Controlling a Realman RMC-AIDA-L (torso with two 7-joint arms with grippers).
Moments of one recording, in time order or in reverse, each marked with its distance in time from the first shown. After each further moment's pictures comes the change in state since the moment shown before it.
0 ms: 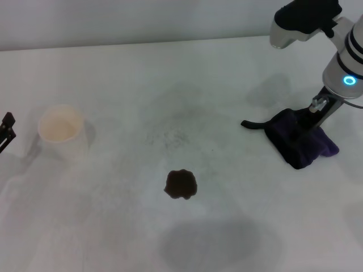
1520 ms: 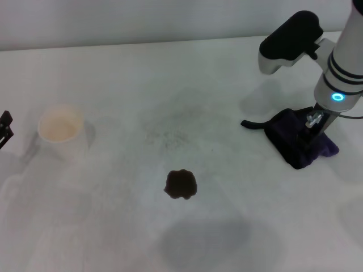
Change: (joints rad) left arm -0.001 0.003 -0.006 0.003 0.000 0.002 0.011; right arm 0.051 0.013 -0.110 -0.178 -0.063 -0.118 0.003
